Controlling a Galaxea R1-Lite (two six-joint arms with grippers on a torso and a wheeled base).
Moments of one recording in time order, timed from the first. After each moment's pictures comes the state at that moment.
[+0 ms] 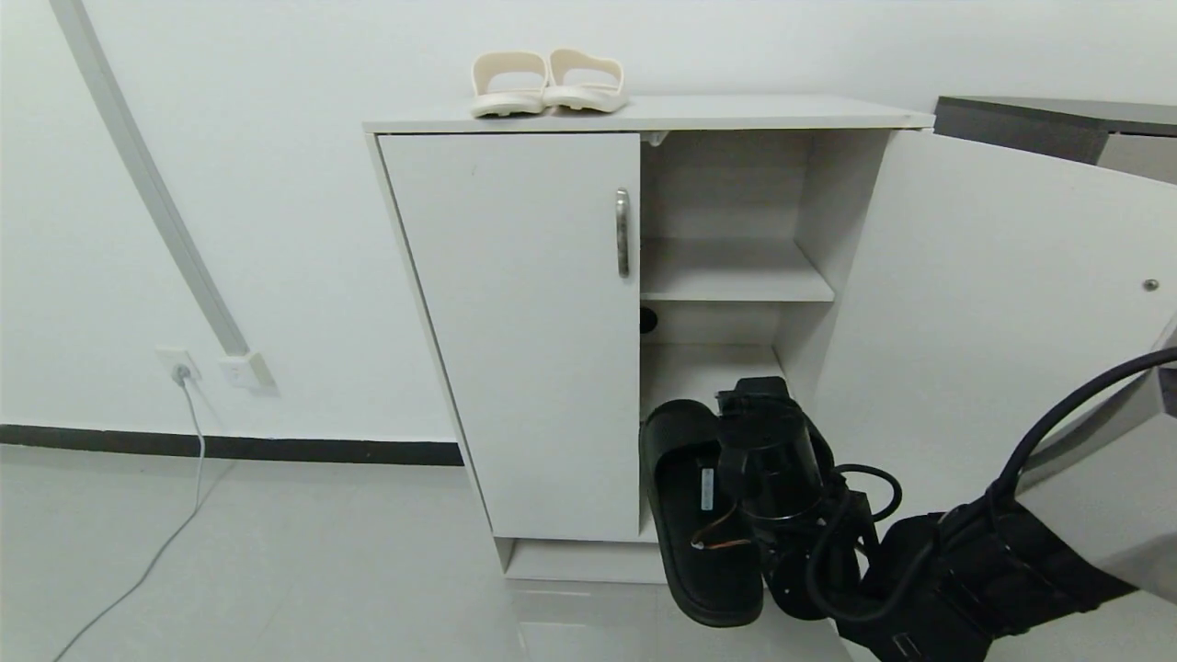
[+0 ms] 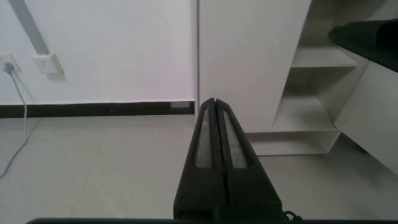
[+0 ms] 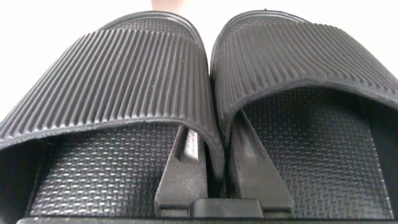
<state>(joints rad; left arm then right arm) 0.00 0.00 0.00 0.00 -0.02 0.01 0.82 2.04 -0.89 -0.76 -0.74 0.30</state>
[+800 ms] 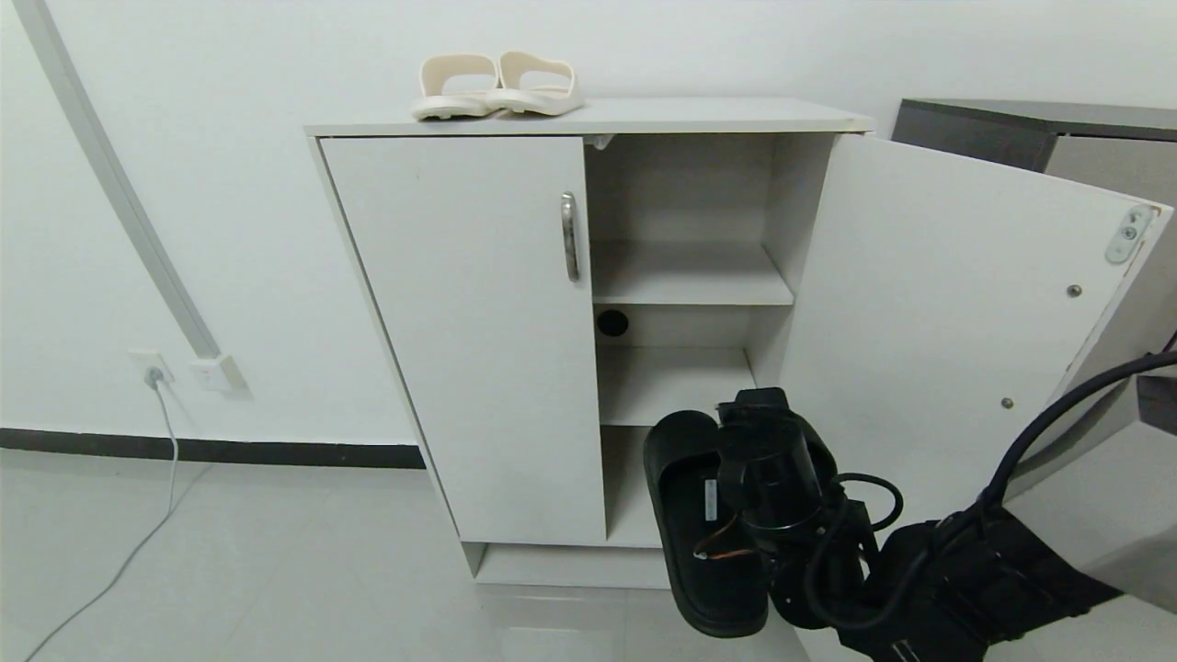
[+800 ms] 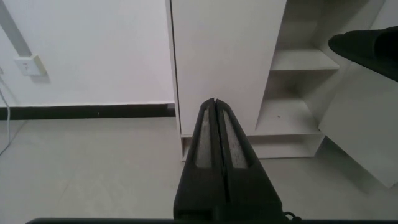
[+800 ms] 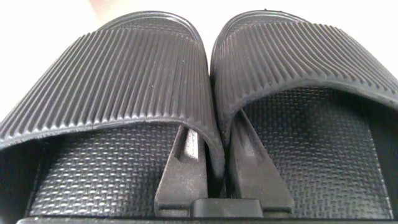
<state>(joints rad) 0.00 0.00 0.00 0.00 -0.02 0.01 0.81 2.05 -0.86 -0.77 -0.74 0.29</state>
